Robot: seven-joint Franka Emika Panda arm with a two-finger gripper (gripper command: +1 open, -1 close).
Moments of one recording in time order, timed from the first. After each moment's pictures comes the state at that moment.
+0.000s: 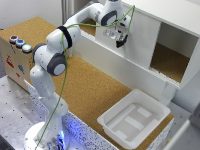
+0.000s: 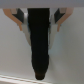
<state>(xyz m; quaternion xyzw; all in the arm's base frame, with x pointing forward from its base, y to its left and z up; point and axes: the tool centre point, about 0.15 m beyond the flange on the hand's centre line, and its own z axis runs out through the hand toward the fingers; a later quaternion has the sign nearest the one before) 0.553 -0.024 0.608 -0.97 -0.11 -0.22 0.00</state>
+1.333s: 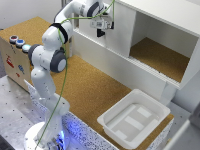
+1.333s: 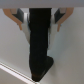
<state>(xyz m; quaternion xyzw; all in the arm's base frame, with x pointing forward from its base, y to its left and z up) 0.553 0.134 0.608 -0.93 -0.28 -0.24 0.01</state>
